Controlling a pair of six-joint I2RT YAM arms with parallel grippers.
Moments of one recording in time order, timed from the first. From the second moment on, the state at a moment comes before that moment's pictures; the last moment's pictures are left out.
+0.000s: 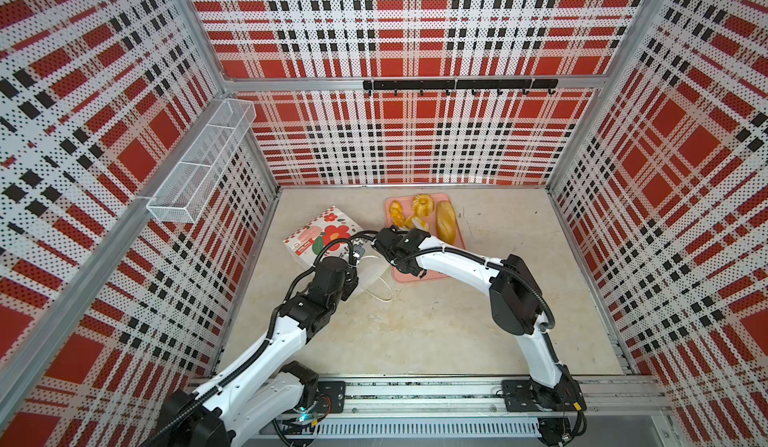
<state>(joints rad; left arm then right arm) -0.46 0.94 0.56 -0.24 -0.36 0.35 0.93 2.14 1.87 -1.12 0.76 0.13</state>
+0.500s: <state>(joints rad) -0.47 0.92 0.56 -0.25 -0.36 0.35 0.91 1.98 1.77 -1.11 0.49 0.26</state>
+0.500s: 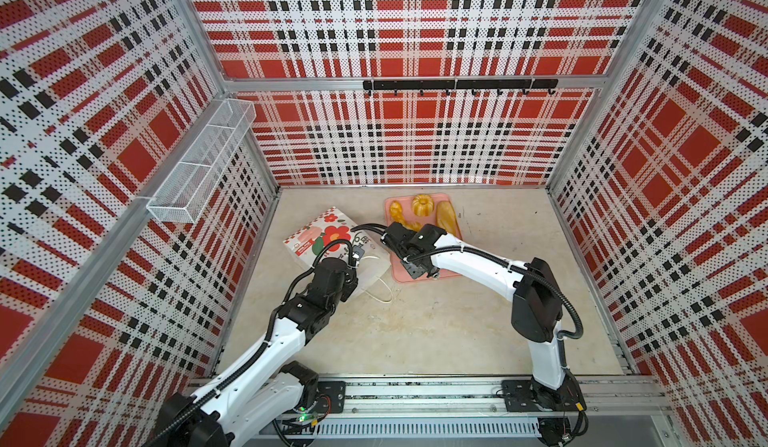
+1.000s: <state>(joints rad) -0.48 0.92 0.56 -0.26 -0.36 0.35 0.81 1.68 1.56 -0.92 0.16 0.36</state>
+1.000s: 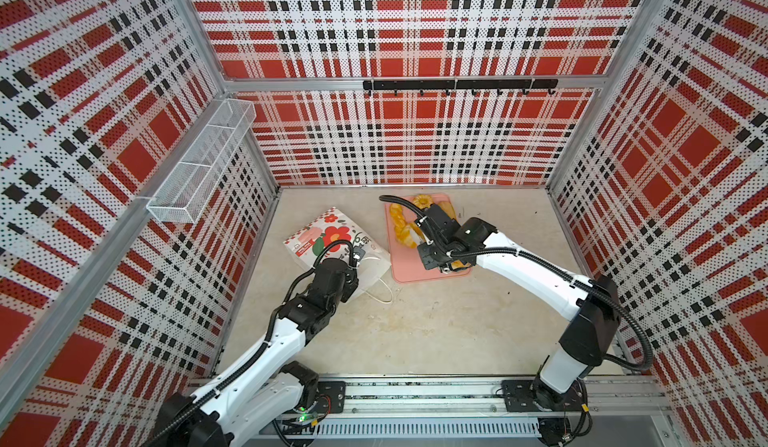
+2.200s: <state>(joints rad) -0.52 0.94 0.55 -0.26 -0.37 0.37 0.55 1.84 1.45 -0.80 -0.05 0.33</state>
